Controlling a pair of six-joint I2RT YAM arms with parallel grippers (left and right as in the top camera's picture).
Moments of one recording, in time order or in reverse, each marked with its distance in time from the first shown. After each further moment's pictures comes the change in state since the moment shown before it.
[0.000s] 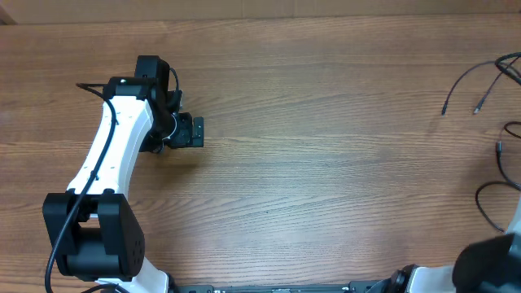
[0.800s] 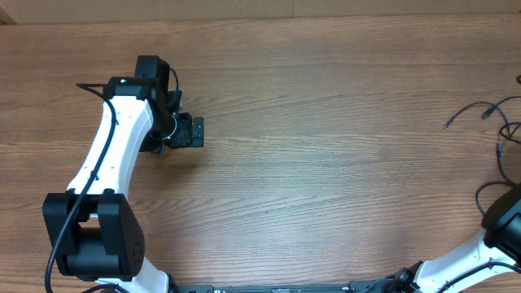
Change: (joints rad) left arm 0.000 0.000 0.000 0.000 0.000 0.000; right arm -0.200 0.328 0.005 -0.158 -0.149 -0.003
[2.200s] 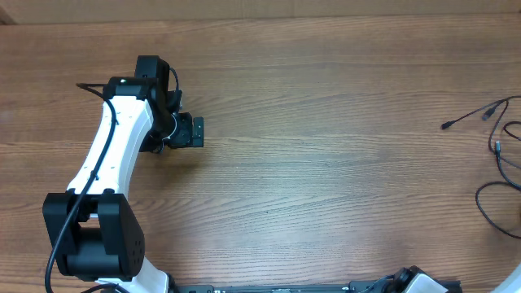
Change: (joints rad) left arm 0.000 0.000 0.000 0.000 0.000 0.000; right arm 0.004 -0.634 0.001 -0.508 -0.376 -0.010
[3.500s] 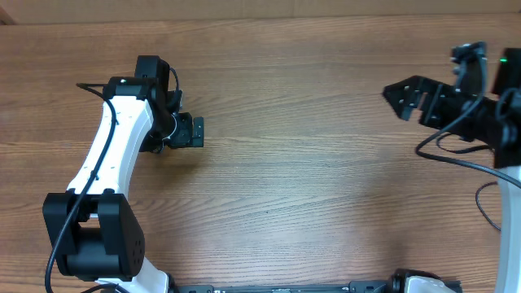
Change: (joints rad) left arm 0.000 0.000 0.000 0.000 0.000 0.000; right arm 0.534 0.005 -0.014 -0.296 -0.372 -0.288
